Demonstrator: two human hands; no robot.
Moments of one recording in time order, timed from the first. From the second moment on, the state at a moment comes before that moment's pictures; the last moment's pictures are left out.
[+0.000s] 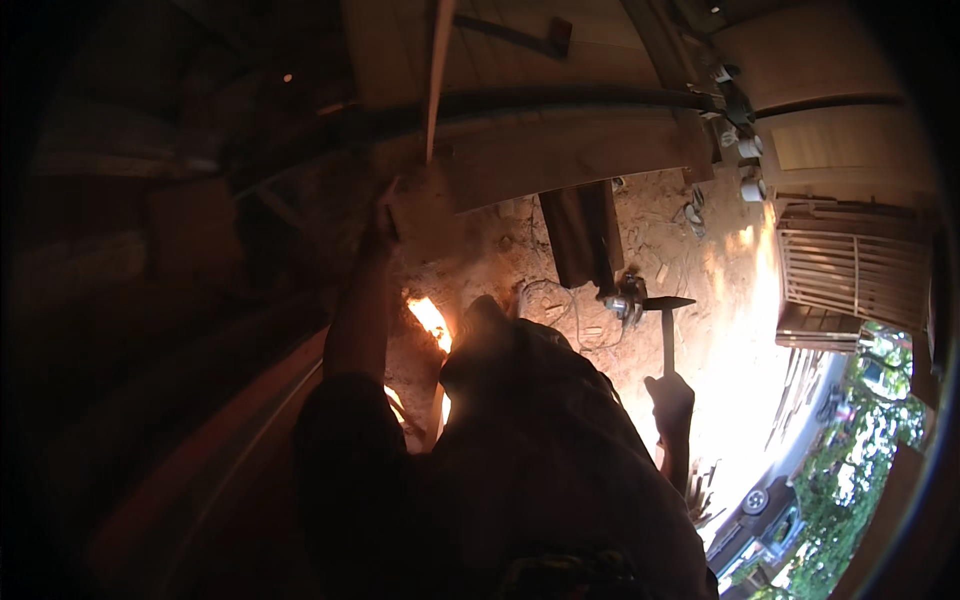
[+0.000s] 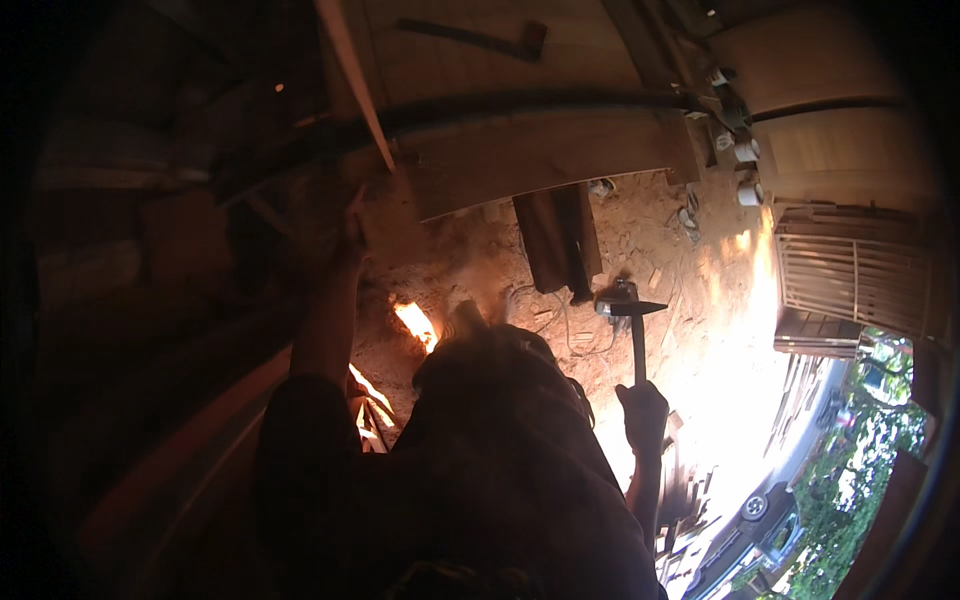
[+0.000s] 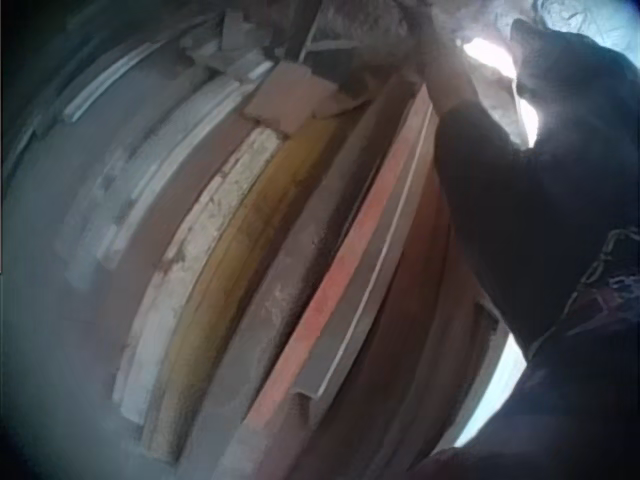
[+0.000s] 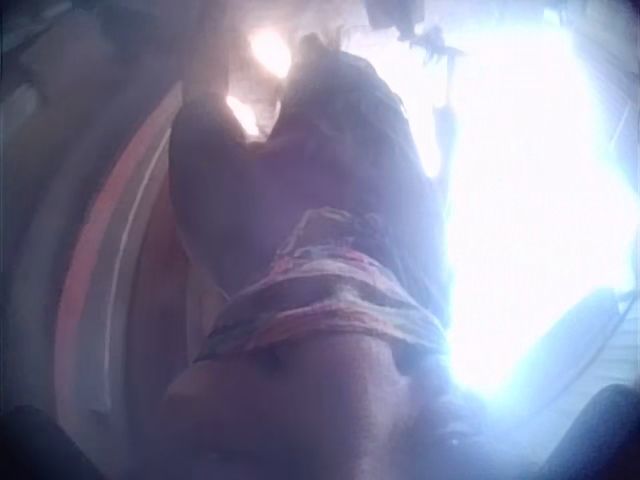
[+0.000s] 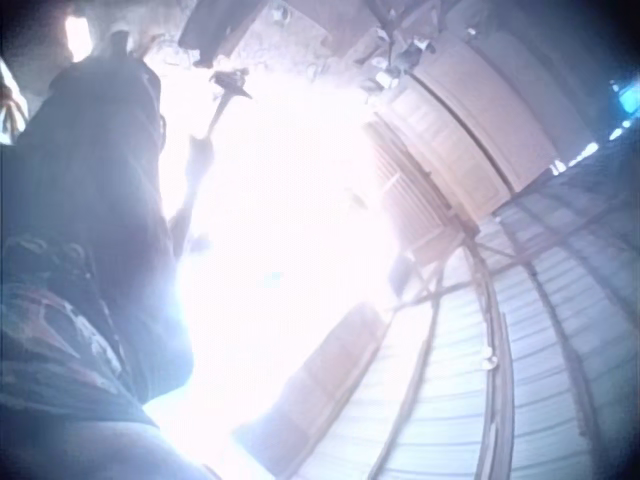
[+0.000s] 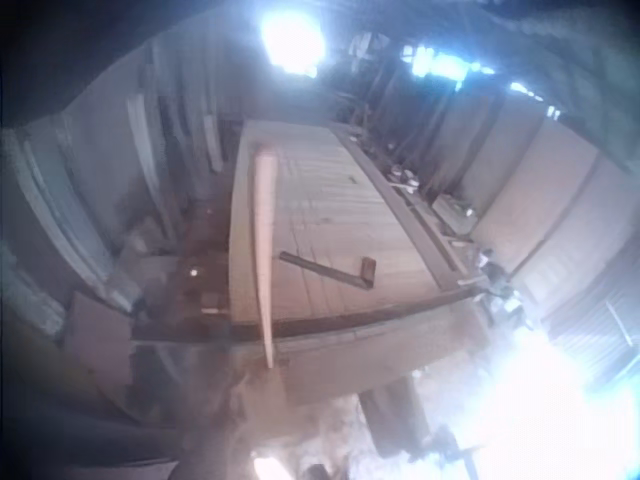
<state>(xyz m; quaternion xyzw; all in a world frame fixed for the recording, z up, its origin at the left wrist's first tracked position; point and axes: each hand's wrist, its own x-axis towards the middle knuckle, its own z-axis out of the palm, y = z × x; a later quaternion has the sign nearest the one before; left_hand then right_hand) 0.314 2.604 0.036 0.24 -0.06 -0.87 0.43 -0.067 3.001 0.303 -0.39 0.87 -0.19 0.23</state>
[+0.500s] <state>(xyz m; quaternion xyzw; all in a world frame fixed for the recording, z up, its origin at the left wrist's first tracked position) 0.323 2.612 0.029 0.33 -0.09 -0.85 0.40 -0.051 2.955 0.290 -0.36 0.87 -0.15 0.29</state>
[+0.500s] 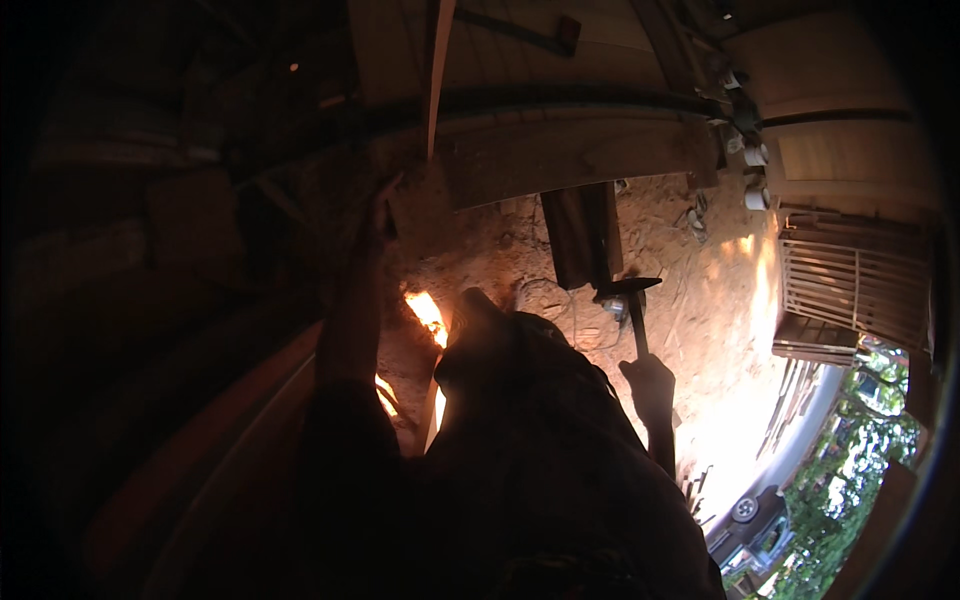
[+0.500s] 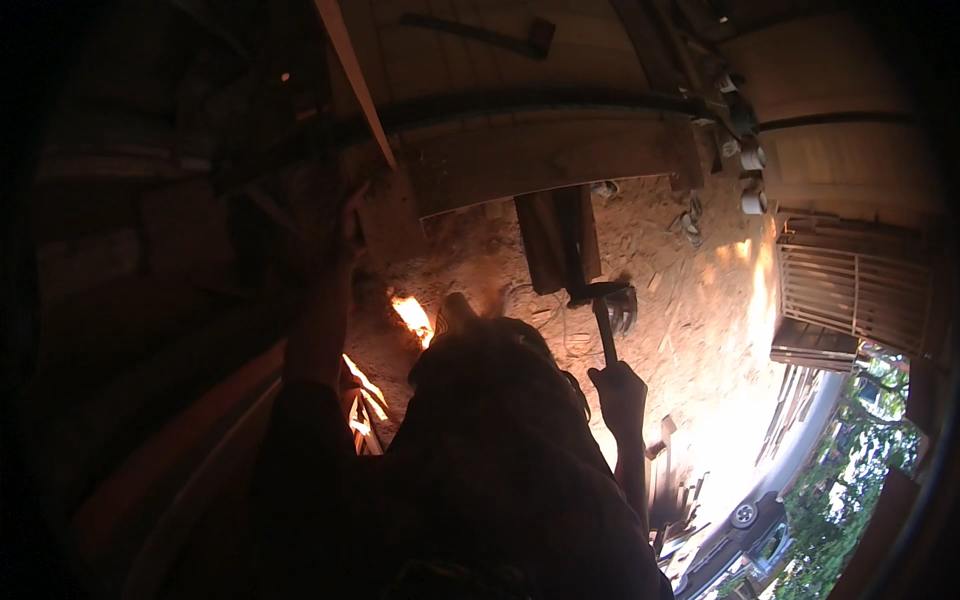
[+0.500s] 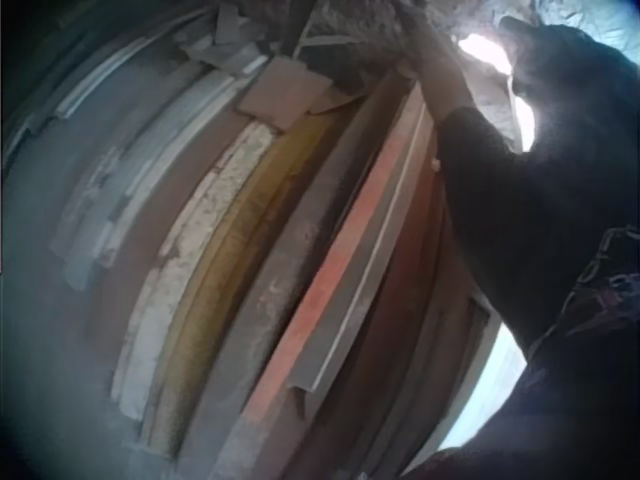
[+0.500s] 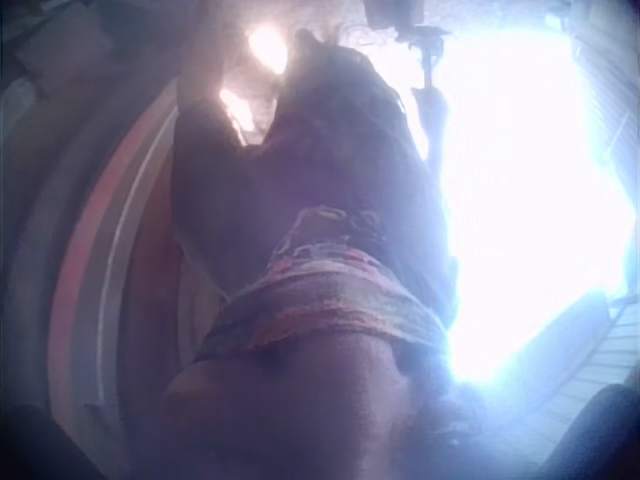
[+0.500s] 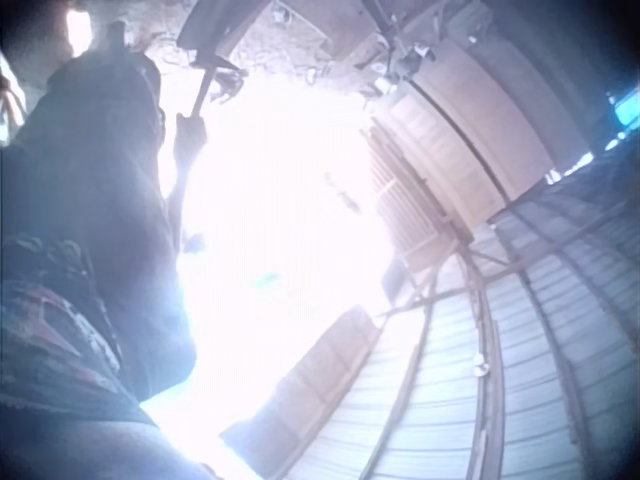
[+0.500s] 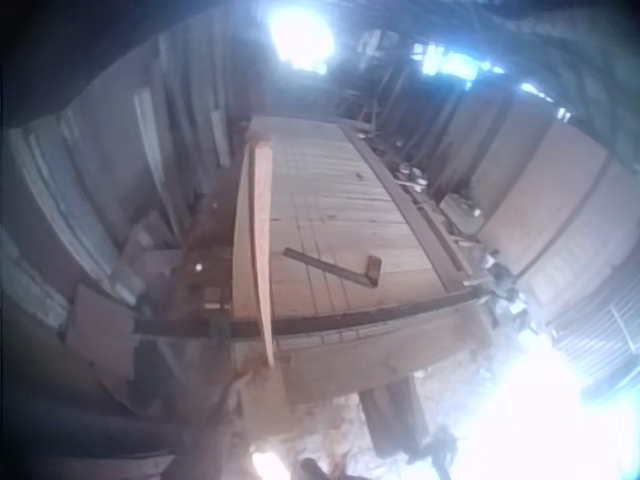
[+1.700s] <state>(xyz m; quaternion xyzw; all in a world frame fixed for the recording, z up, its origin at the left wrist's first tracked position) 0.327 2.621 0.086 0.62 -0.49 -0.44 0.43 -0.063 2.824 0.395 -0.60 0.76 -0.24 0.09</state>
